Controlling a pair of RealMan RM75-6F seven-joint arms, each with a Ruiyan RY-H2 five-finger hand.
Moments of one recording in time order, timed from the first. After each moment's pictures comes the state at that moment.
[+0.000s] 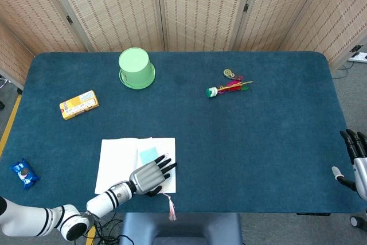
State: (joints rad) left arm -0.91 -1.50 0.10 -1.67 1.26 0.79 0.83; right arm 0.02 -1.02 0.07 -1.60 -1.47 1.52 -0.05
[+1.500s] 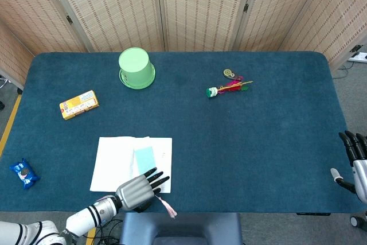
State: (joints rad) left arm -0.82 -1.36 0.19 -1.85 1.43 0.87 0.82; right arm 0.00 -1.02 0.07 -1.61 -1.50 1.55 -0.05
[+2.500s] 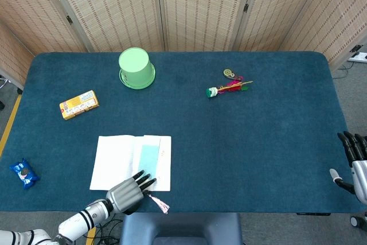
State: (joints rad) left arm -0.75 -1.34 0.22 -1.84 1.36 0.86 0.91; right arm 0.00 -1.02 0.06 -1.61 -1.51 1.55 -0.05
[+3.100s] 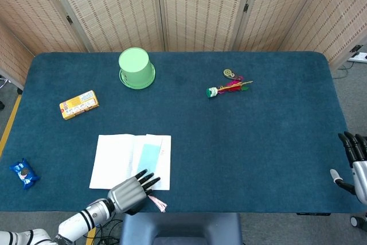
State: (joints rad) left arm -0.75 -1.32 0.18 -1.89 1.40 0.86 0.83; right arm 0.00 -1.02 0.06 -1.61 -1.51 1.56 -0.04
